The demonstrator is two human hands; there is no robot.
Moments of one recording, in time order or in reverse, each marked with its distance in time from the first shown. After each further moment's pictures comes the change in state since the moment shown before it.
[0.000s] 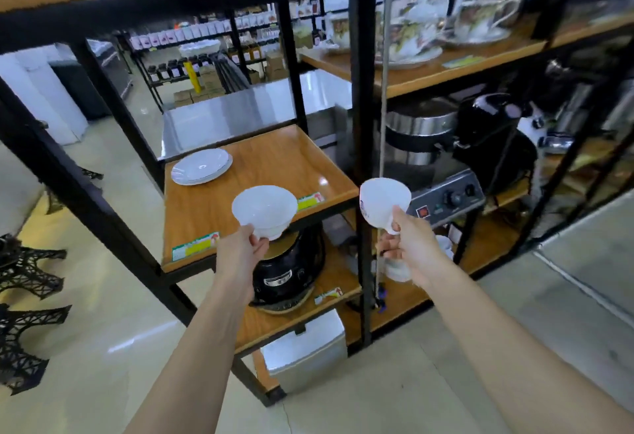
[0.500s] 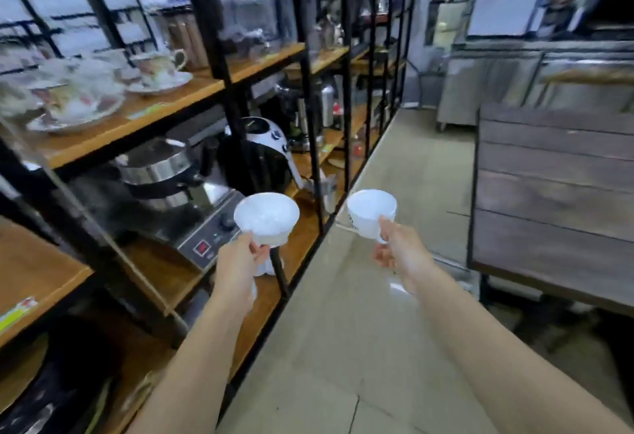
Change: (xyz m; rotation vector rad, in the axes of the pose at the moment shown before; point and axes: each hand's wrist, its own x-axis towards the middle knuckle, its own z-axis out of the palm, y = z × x) left_hand -0.197 -0.124 0.275 0.253 -0.680 -0.097; right_hand -0.110 0.026 -0.341 0.193 0.573 -0.097
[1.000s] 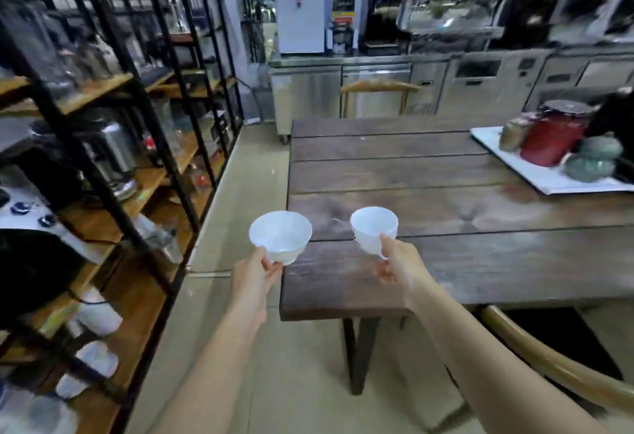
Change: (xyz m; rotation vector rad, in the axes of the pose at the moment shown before) left_hand -0.052 -0.121 0.372 0.048 -0.439 -0.216; right_hand 0.070 0.002 -0.344 0.110 0.533 0.109
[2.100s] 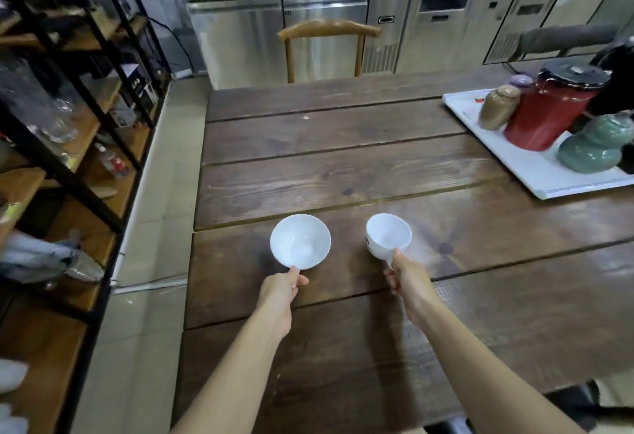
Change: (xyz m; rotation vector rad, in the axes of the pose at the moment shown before) left_hand 0.161 -0.085 0.225 0.390 -0.115 -0.381; right_hand 0.265 0.016 -0.097 0.093 0.207 0.149
